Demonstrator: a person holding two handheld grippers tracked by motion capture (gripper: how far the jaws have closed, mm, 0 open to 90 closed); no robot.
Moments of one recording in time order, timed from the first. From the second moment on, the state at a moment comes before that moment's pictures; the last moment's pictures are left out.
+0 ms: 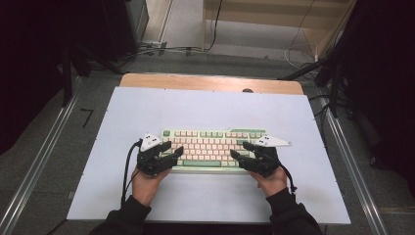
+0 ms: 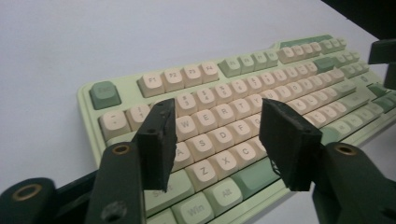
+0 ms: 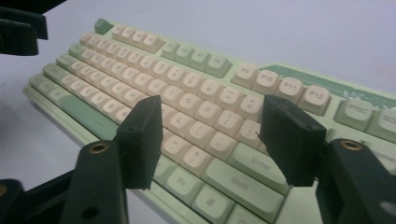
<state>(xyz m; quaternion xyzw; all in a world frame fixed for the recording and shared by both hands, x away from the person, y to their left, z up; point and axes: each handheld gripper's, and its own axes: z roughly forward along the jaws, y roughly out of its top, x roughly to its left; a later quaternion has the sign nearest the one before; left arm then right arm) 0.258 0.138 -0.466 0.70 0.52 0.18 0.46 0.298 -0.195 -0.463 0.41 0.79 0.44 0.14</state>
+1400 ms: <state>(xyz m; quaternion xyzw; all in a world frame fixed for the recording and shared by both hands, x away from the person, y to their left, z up) 0.227 0.207 -0.478 0.65 0.58 0.24 0.42 0.275 -0.306 -0.468 0.50 0.73 0.42 0.20</state>
